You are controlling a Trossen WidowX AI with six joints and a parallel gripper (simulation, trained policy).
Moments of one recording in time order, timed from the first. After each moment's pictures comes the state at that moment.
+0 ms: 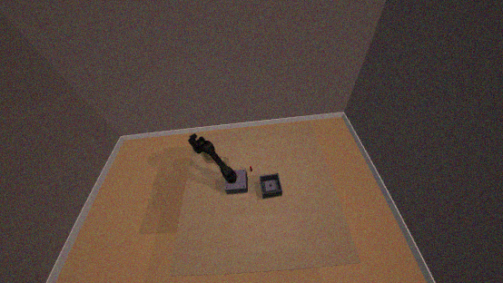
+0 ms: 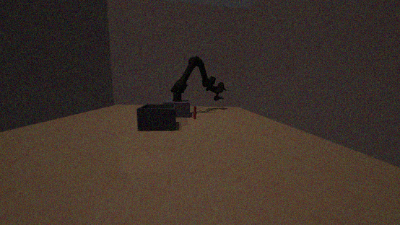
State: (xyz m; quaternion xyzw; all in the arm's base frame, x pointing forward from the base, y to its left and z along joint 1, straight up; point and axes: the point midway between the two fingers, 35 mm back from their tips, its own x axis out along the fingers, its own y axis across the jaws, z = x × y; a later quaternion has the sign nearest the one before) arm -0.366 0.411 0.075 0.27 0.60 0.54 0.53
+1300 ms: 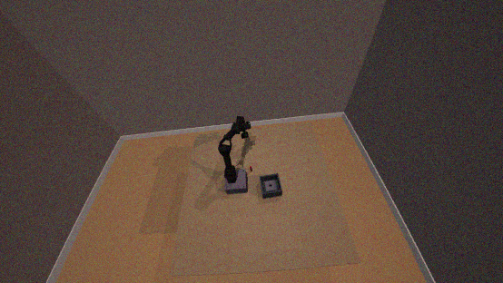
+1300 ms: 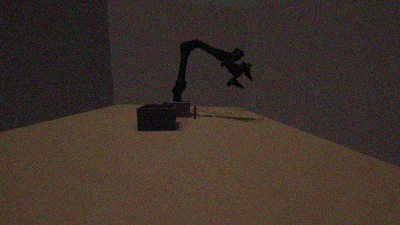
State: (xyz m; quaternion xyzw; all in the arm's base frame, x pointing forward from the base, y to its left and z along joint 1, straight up) arm 0.117 0.443 0.170 0.24 0.56 0.30 0.74
